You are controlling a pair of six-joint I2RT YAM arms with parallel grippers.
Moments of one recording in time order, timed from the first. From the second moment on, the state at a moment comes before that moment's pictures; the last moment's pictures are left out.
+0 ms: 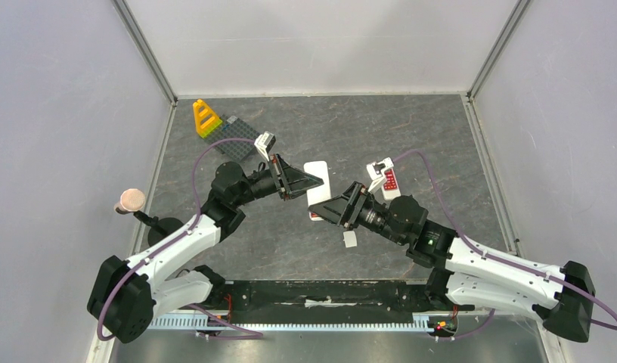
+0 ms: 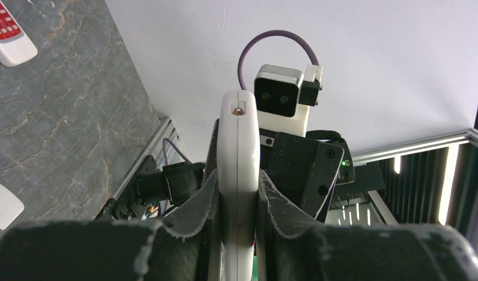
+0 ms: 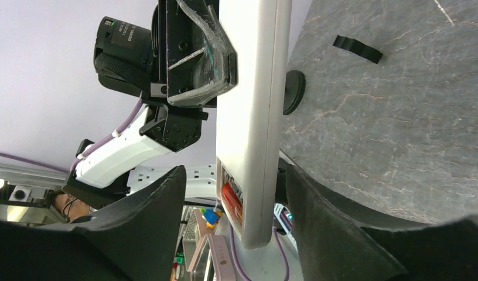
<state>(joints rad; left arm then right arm) -0.58 1.07 0.61 0.58 0.64 -1.35 1.05 0.87 0.62 0.22 0.04 1.12</state>
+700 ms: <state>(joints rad) -0.58 1.00 0.56 0.63 0.57 -1.37 1.05 0.94 0.54 0.51 0.05 1.18</state>
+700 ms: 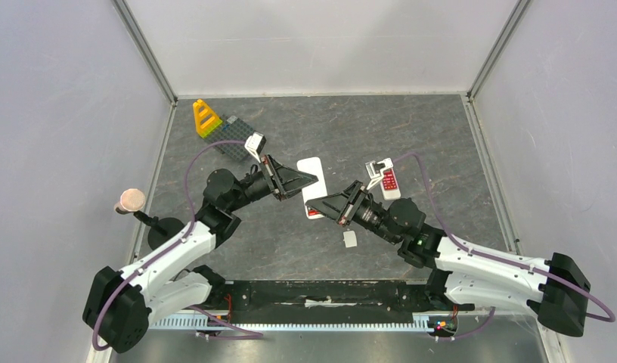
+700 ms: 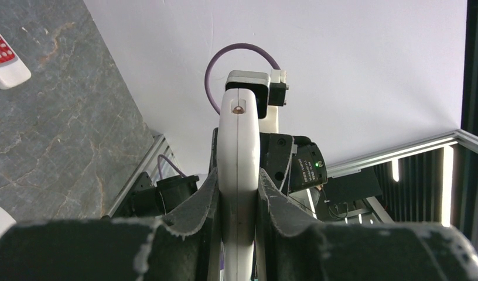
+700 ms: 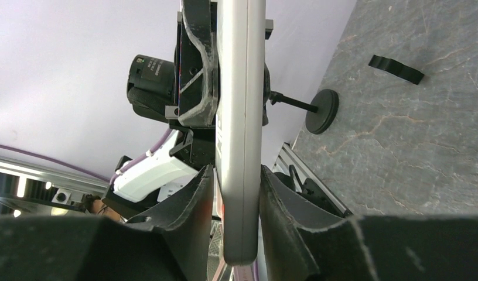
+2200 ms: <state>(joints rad) -0.37 0.94 0.61 0.33 1.01 -1.22 0.82 1.15 0.72 0.39 -0.73 1.10</state>
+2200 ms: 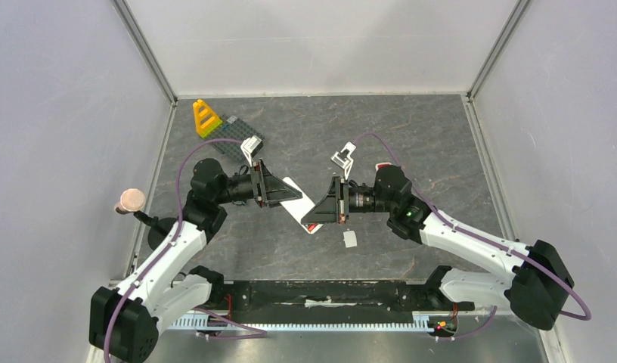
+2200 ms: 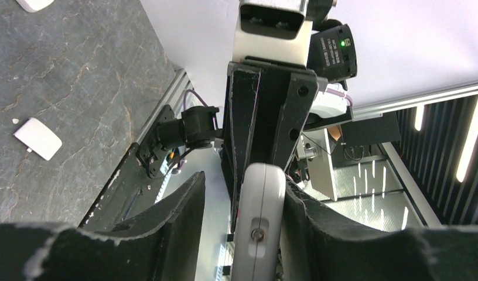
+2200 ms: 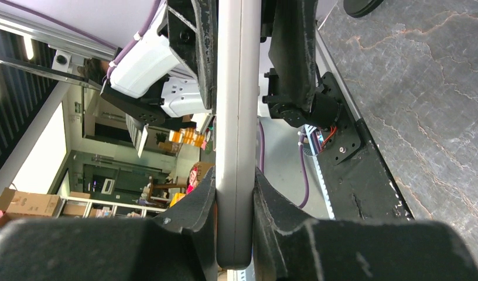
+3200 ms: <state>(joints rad) -0.36 0.89 0.56 0.27 0.83 -1.20 0.79 0.92 0.82 -0.11 -0.42 0.68</state>
